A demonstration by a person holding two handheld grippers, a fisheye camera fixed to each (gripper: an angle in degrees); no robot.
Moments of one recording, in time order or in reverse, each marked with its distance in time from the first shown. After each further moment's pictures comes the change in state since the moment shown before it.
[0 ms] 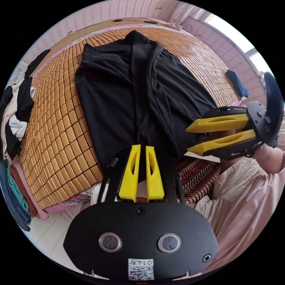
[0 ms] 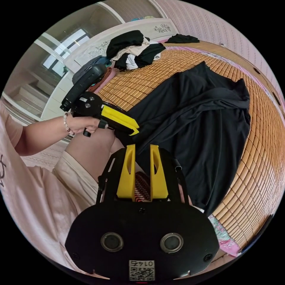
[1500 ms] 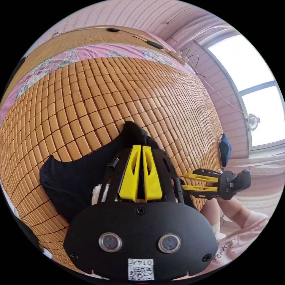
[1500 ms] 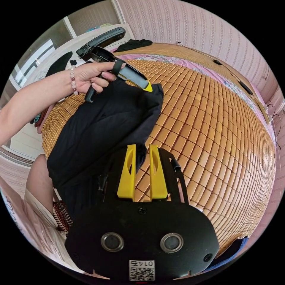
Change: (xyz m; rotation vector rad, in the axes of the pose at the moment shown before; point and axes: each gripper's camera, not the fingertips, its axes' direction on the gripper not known) left arm -0.225 -0.452 0.046 0.114 0.326 0.007; right arm 0.321 -0.104 -0.056 0.079 0.286 0.185
